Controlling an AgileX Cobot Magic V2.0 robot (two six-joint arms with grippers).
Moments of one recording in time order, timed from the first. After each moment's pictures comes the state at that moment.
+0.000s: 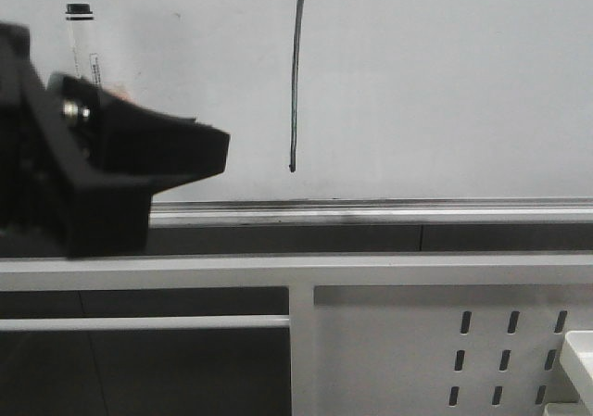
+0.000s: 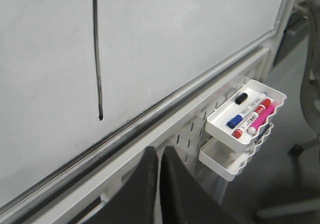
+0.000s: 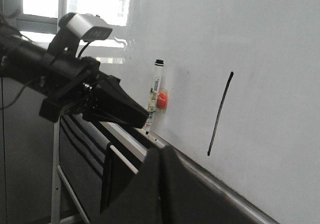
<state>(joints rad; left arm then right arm) -0.95 1.20 -0.37 -0.09 -0.49 0.02 0.88 0.14 0.01 0.13 -0.20 -0.32</state>
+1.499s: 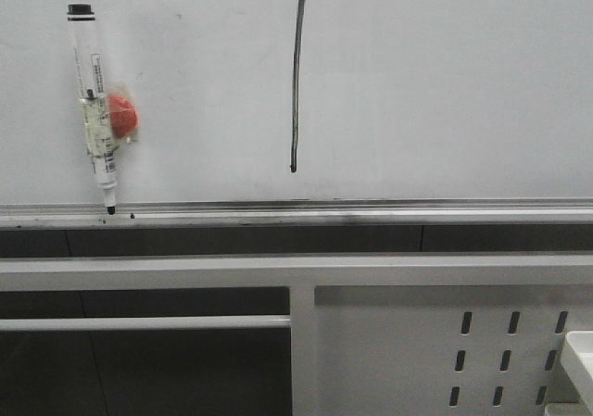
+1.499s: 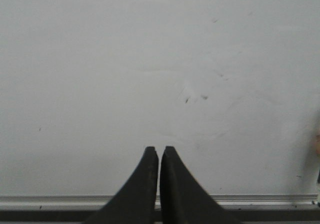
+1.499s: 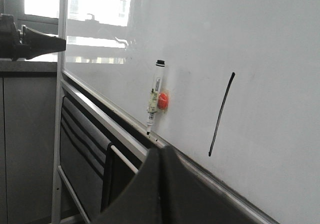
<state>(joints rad) -0.03 0.04 -0.06 -0.08 0.08 0.06 0.88 0.14 0.01 0.13 -0.20 -0.32</state>
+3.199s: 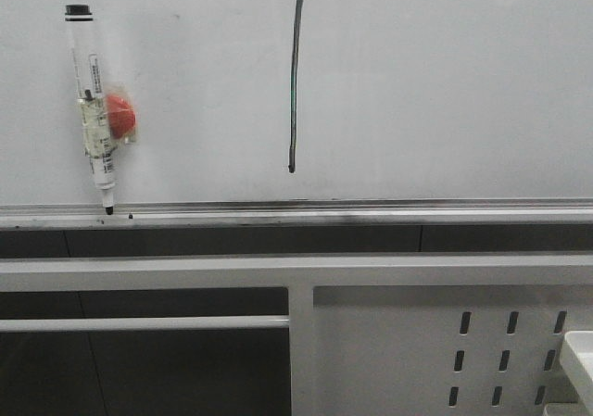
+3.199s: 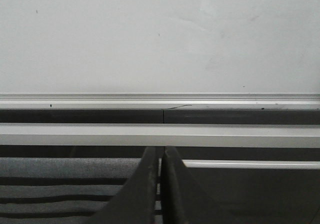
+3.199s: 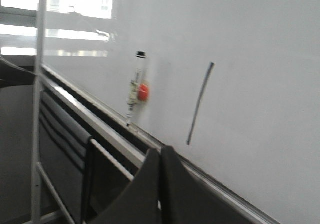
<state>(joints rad) 0.02 -0.01 0.00 -0.05 0.33 0.05 0.78 0.13 0.01 0.14 -0.17 -0.32</state>
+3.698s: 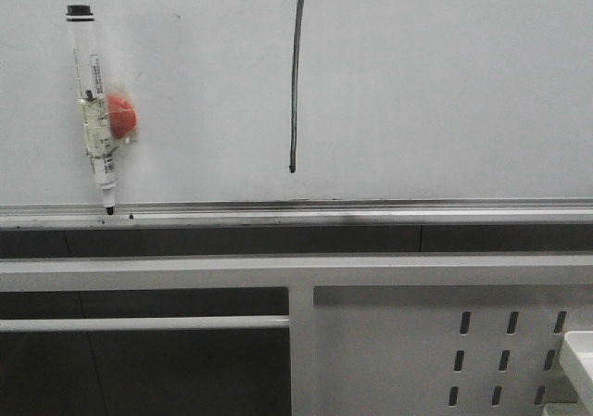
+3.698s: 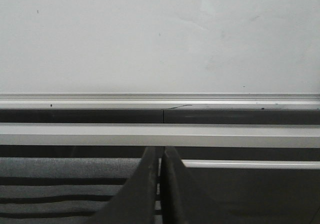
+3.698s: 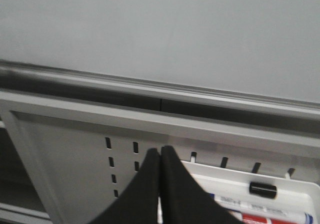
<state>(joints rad) 0.02 -0.01 0.00 -0.05 0.33 0.05 0.03 -0.01 0.01 0.27 0.34 -0.31</state>
